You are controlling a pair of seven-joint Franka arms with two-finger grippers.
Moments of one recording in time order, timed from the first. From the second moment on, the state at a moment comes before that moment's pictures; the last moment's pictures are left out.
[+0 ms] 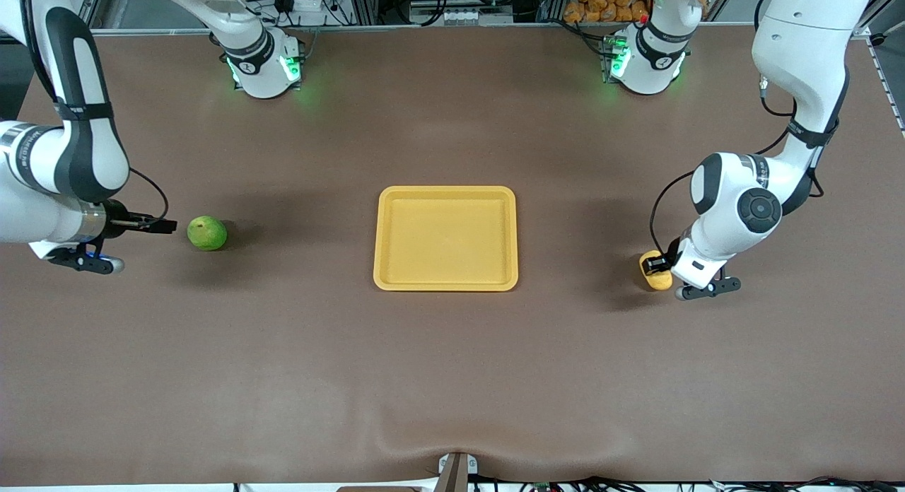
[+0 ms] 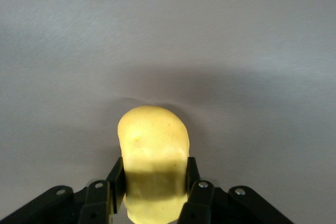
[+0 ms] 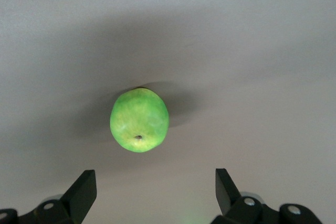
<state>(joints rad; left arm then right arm) 0.05 0.43 -0.16 -2.10 0.06 2.56 -0.32 -0.05 0.27 -0.16 -1.96 0.02 1.90 0.00</state>
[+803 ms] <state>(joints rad) -0.03 0.37 -0.32 -2.02 0.06 2.43 -0.36 -0.05 0.27 -0.15 -2.16 0.04 2.20 0.01</state>
